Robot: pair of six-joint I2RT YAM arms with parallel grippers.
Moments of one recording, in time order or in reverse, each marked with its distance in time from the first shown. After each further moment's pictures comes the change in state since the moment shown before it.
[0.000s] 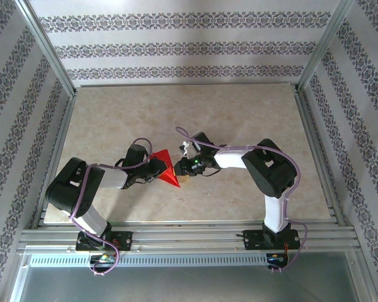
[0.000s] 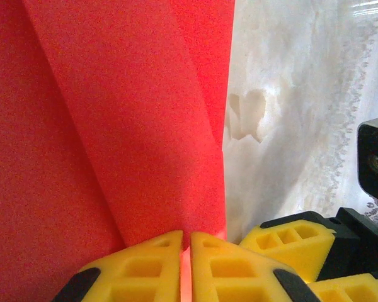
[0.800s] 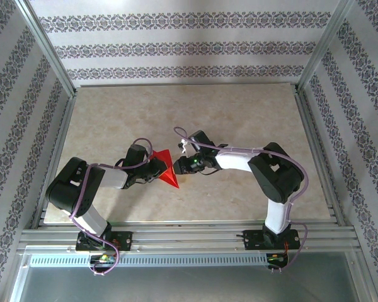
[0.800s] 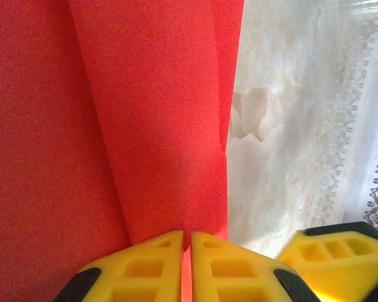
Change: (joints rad) left arm 0.000 0.004 0.000 0.001 0.005 0.000; right arm 0.024 -0.092 0.003 -0.036 0.103 -0.067
